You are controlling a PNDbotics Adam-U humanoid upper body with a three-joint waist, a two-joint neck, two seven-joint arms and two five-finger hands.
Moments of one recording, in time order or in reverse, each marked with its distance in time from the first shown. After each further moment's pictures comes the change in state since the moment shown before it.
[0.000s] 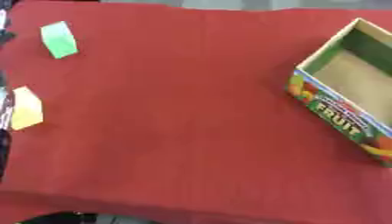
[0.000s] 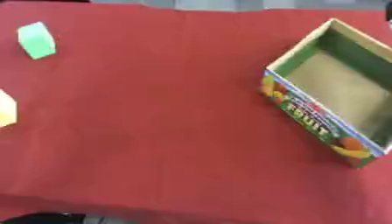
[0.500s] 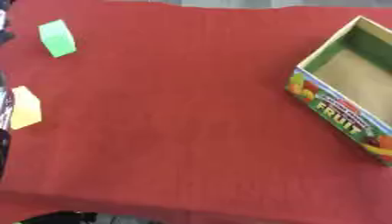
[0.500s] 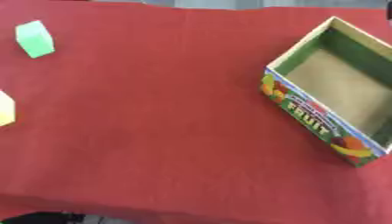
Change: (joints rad) left arm 0.003 0.010 0.003 0.000 0.002 0.002 0.002; right arm 0.000 -0.003 0.000 0.000 -0.001 0.002 0.002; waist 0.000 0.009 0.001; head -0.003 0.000
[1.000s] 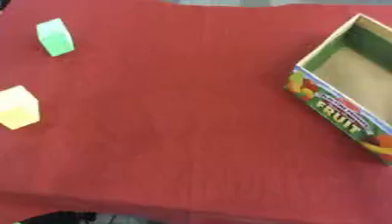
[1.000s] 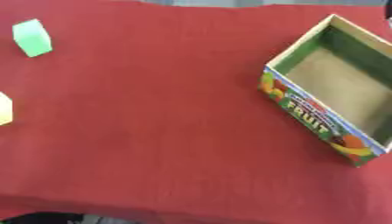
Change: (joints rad) left arm 0.038 0.135 -0.022 -0.001 -0.052 0.045 -0.060; right arm 0.000 -0.016 0.000 -0.011 0.000 -0.001 0.005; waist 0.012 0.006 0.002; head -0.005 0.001
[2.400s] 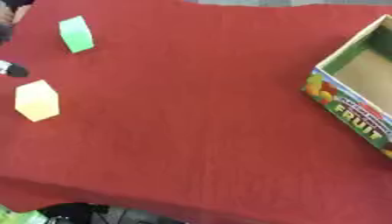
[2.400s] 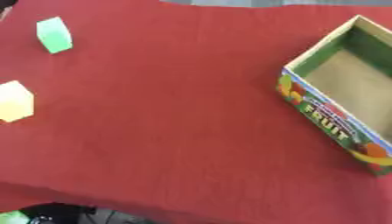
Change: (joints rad) left arm 0.080 0.469 -0.071 0.117 -0.292 0.121 -0.923; right arm 0.007 -0.032 0.018 -0.009 0.009 0.004 0.014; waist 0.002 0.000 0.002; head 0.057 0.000
